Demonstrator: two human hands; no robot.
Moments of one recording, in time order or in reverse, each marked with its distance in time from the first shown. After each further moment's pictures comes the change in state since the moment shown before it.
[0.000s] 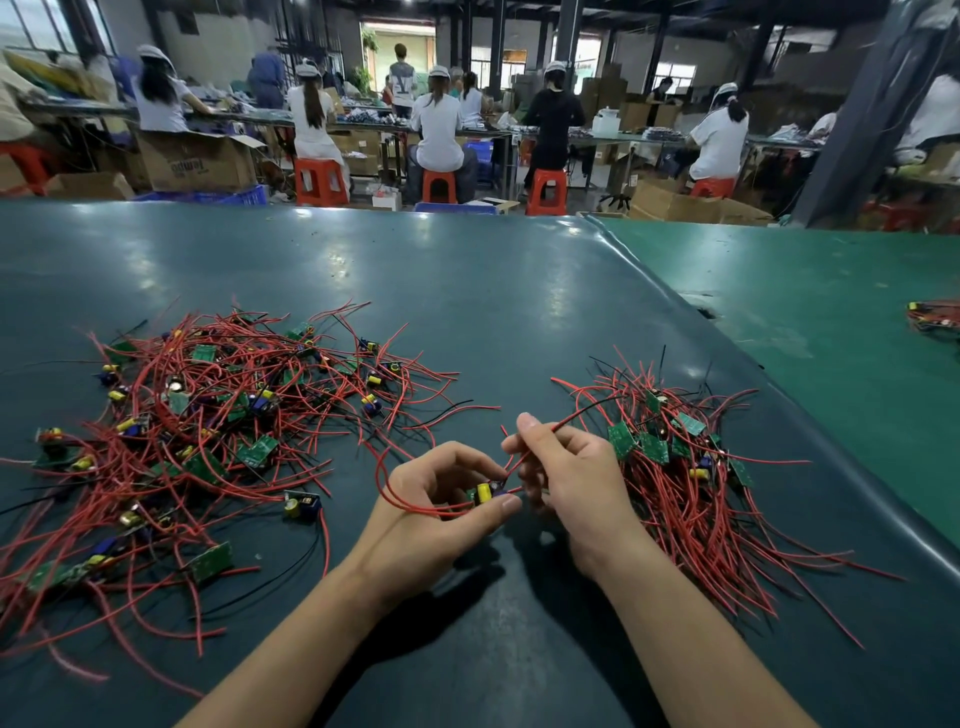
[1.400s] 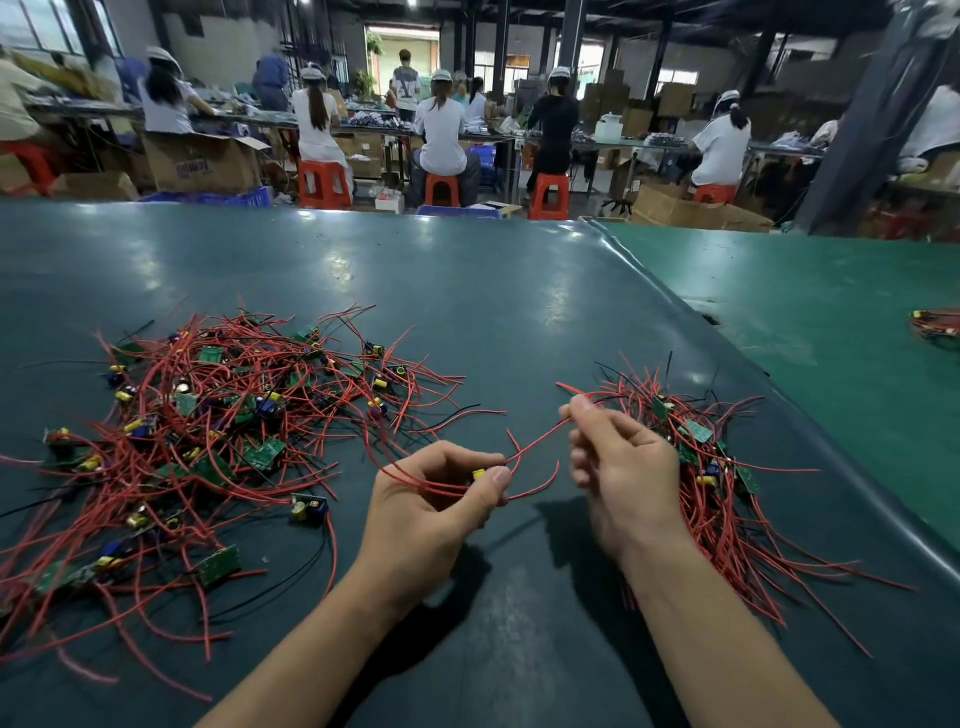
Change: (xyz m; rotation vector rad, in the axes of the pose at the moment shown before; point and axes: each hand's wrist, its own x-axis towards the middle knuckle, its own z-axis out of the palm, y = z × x) left_hand 0.000 -0.001 0.005 -0.194 0.206 0.067; right_hand 0.010 -0.008 -0.014 0.289 0.187 -0.134
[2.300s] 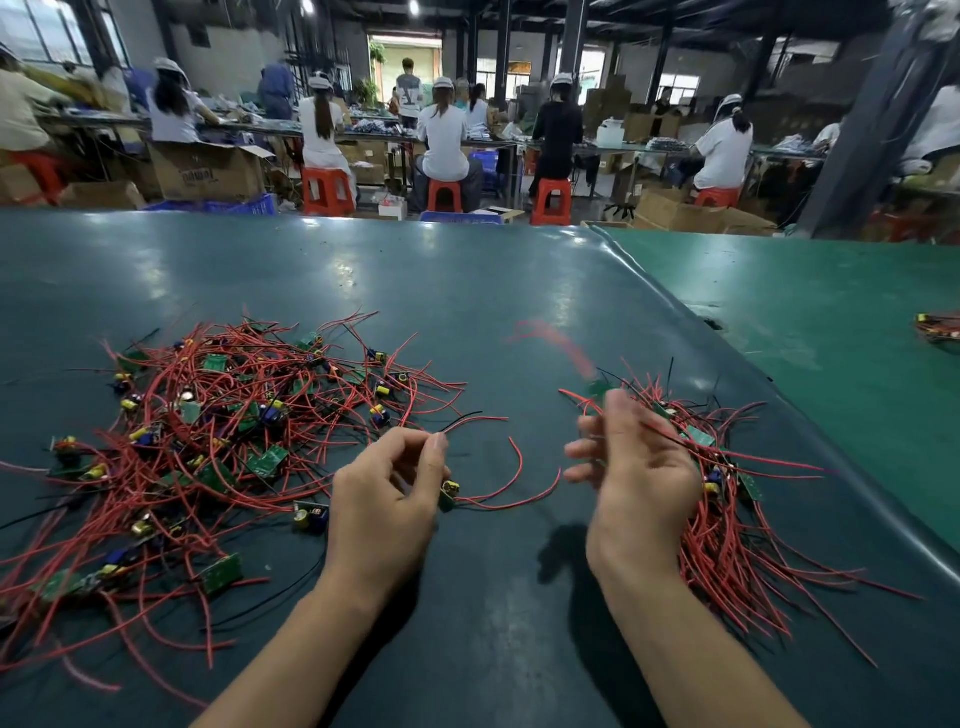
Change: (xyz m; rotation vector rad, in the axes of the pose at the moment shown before) left_hand 0.015 -0.006 -0.022 0.583 0.281 0.161; right_hand -0.013 0.000 0.006 0.117 0.159 -0.235
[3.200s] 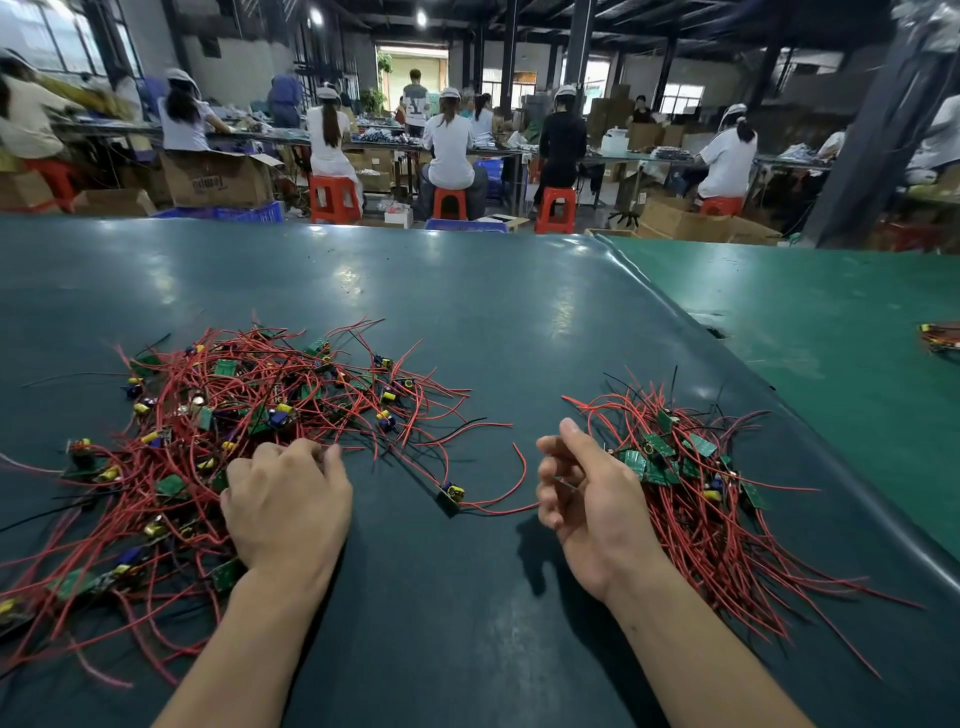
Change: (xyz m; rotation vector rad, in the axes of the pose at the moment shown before) left_hand 0.024 -0.022 -0.046 0.920 0.071 -0.363; right_hand -0.003 0.003 0.002 -0.081 -0.275 0.542
